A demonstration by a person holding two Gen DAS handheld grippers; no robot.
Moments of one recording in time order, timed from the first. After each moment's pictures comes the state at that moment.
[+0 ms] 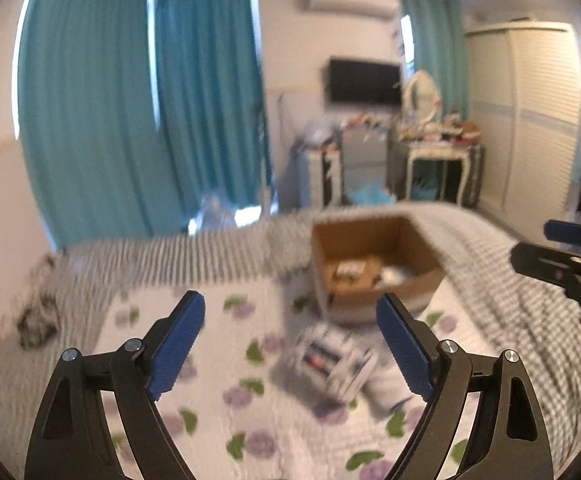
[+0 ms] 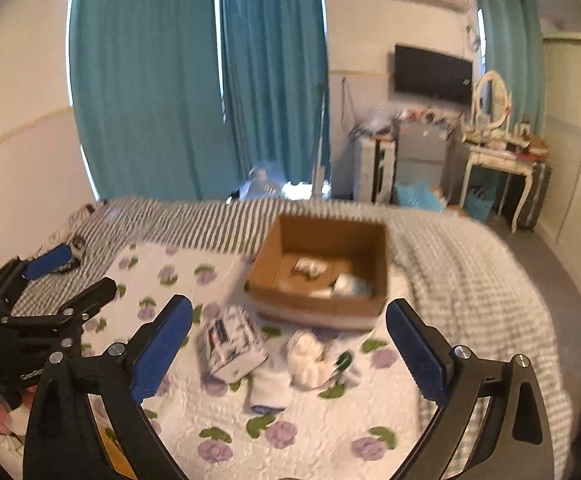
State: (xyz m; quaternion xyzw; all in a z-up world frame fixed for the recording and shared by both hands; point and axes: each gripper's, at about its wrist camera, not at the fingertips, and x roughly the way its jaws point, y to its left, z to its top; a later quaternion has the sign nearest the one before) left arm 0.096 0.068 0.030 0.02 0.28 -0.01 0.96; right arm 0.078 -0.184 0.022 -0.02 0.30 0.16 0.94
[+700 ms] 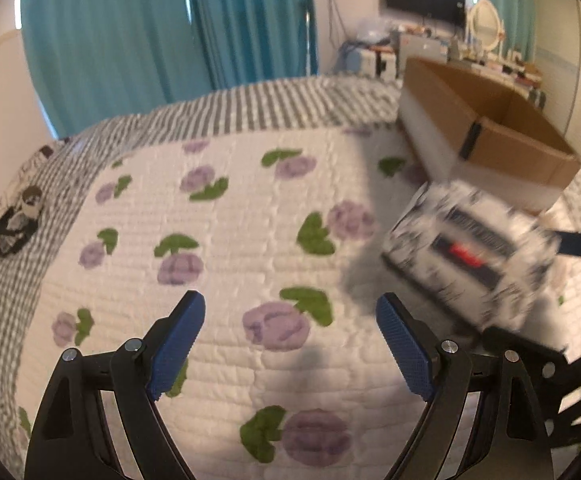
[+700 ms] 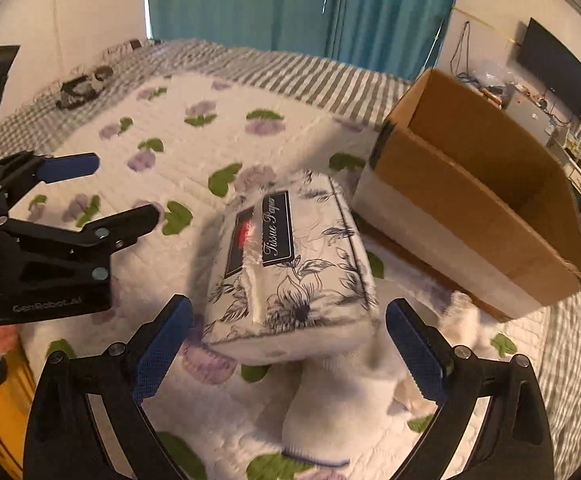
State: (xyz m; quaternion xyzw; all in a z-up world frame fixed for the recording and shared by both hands) left arm 0.166 0.122 -0.149 0.01 0.43 0.06 0.90; right arm 0.168 -0.058 -0.179 -0.19 0.42 0.27 0.84
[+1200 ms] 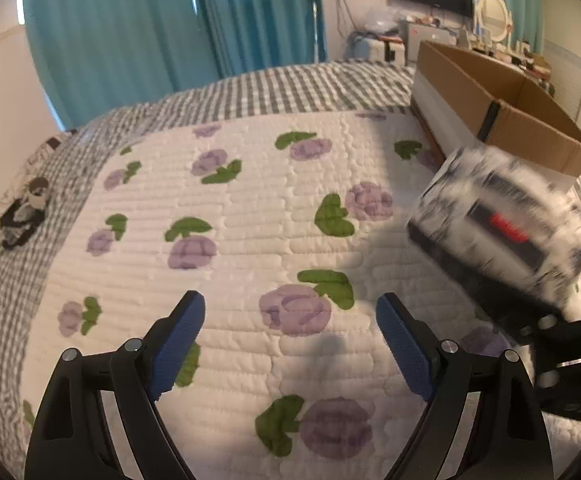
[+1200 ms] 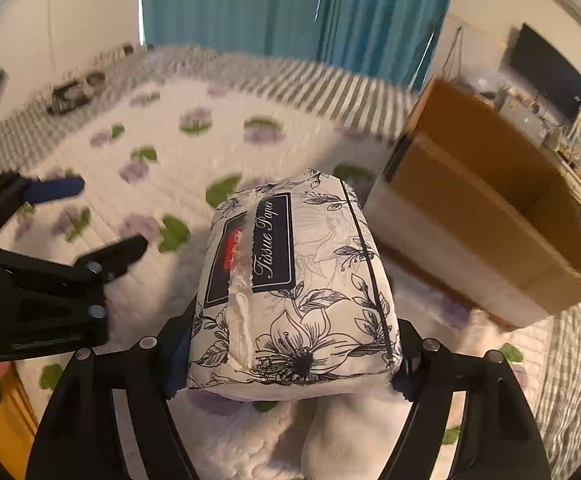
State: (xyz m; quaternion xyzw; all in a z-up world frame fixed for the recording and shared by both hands) left arm 0.159 0.131 -0.154 0.01 0.43 0.08 0.90; right arm 0.167 -0.043 -0.174 -0.18 0.39 0.25 0.86
